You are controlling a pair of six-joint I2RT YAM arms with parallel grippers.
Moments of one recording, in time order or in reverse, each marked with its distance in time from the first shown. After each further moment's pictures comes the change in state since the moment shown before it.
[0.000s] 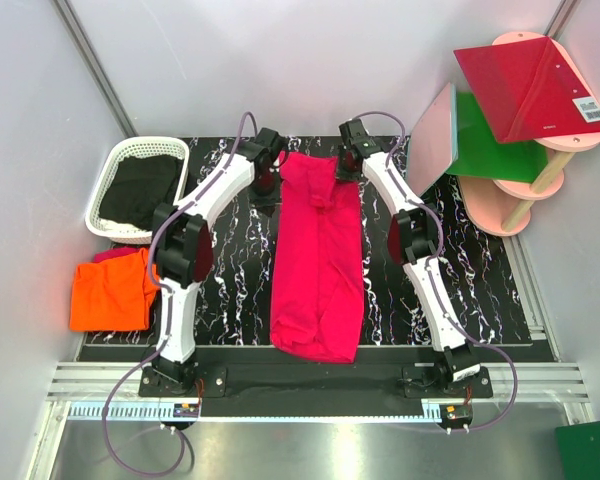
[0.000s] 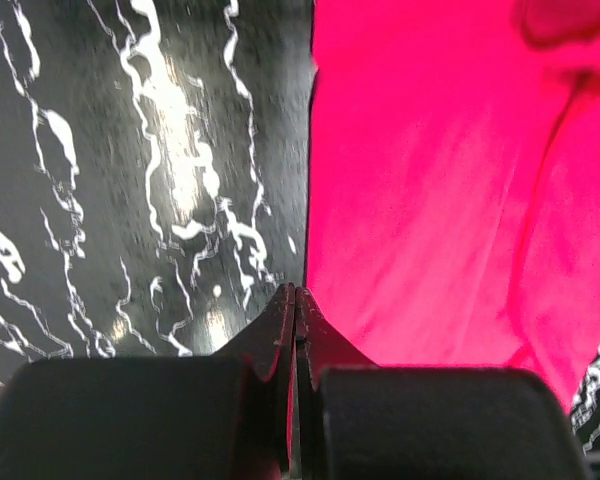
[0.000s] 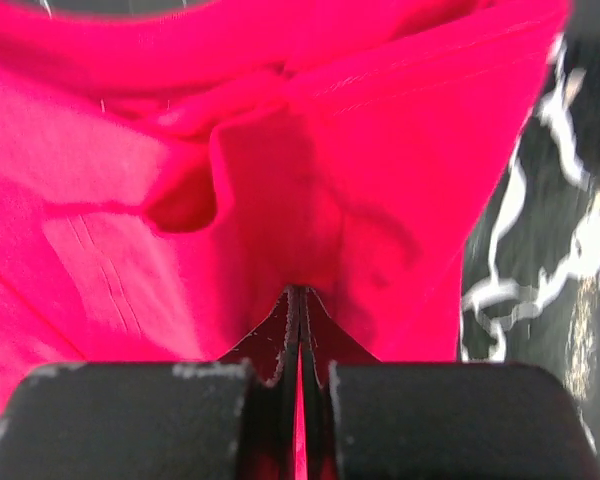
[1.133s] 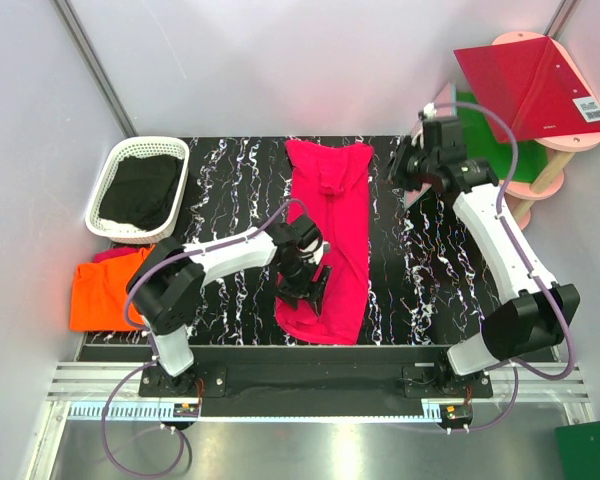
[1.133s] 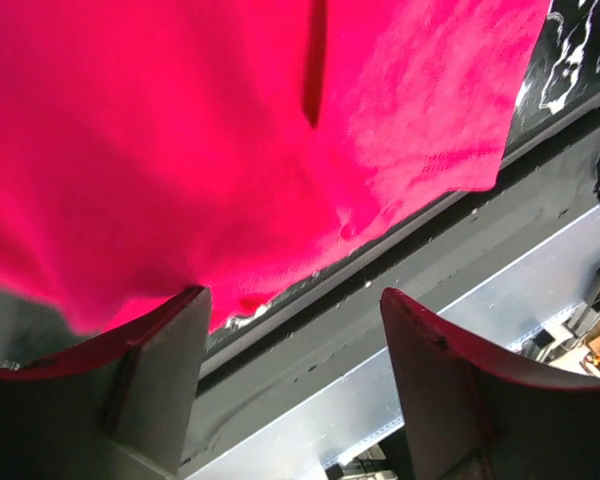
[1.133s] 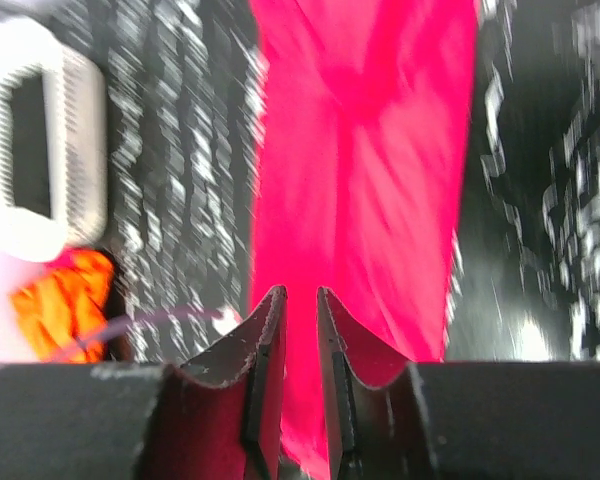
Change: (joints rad) left arm -0.393 -0.394 -0.795 0.299 0.444 -0.011; right arm -0.092 -1.280 -1.127 0.204 -0.220 0.119
